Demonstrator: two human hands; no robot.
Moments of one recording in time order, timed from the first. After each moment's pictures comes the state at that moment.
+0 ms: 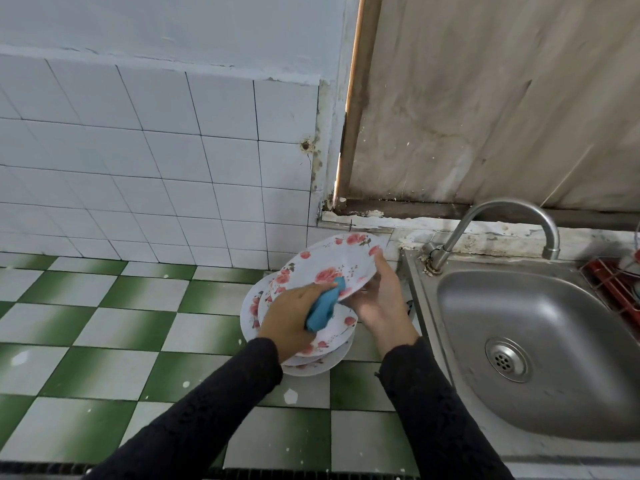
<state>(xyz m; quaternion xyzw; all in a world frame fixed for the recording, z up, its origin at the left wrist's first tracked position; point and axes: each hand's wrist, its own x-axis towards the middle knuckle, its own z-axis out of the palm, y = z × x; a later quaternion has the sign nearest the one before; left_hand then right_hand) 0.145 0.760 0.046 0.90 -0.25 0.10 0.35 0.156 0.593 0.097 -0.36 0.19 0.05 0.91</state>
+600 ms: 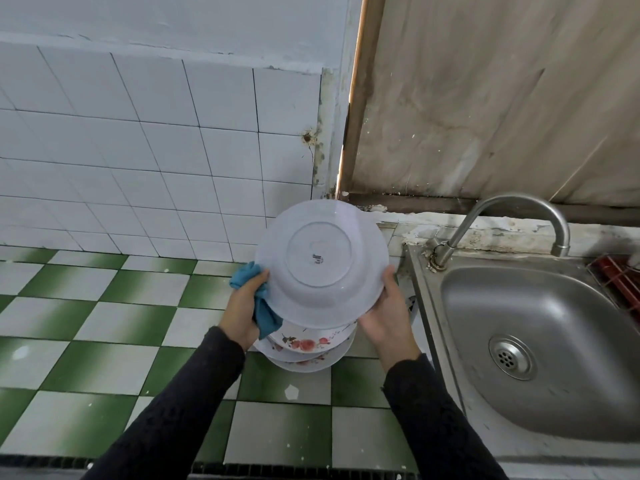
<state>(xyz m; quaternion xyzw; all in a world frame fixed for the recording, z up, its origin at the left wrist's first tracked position) 0.160 0.801 0.055 0.36 0.21 -0.17 0.89 0.139 0.585 0.075 -0.33 0.14 0.04 0.93</state>
